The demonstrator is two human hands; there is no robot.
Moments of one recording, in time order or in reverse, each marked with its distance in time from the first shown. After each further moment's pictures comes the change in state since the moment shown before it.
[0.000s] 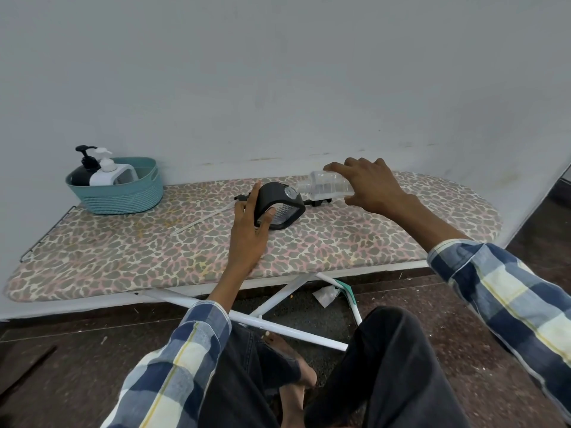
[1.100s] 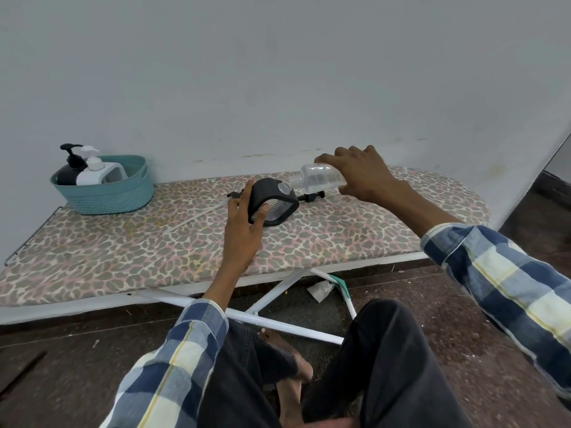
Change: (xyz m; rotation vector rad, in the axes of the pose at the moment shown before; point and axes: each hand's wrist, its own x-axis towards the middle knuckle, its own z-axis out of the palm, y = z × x) left_hand 0.000 -0.002 -0.001 0.008 -0.015 -0.022; right_hand 0.007 -0.002 -0.013 -0.056 -0.004 -0.030
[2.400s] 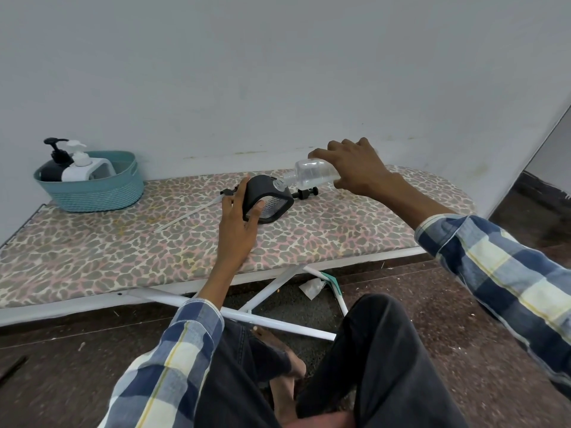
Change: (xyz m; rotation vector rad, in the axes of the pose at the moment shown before) left_hand -0.001 0.000 0.000 0.011 -0.003 0.025; right_hand 0.003 -0.004 -0.009 -0.062 0.010 -0.012
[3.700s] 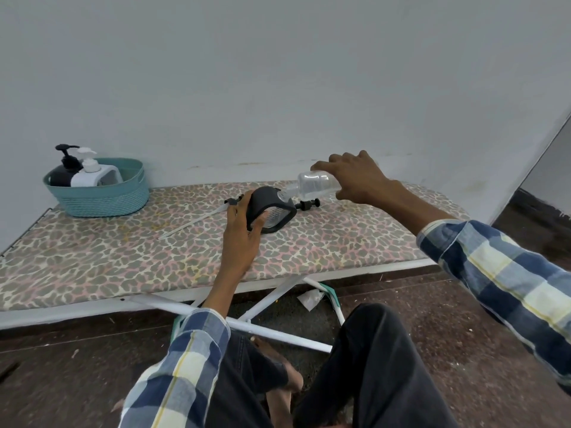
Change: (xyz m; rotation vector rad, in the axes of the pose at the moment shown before) left_hand -0.002 0.001 -0.001 -0.013 -0.024 -0.069; right_hand 0.008 -0.003 -0.013 -0.029 -0.078 -0.012
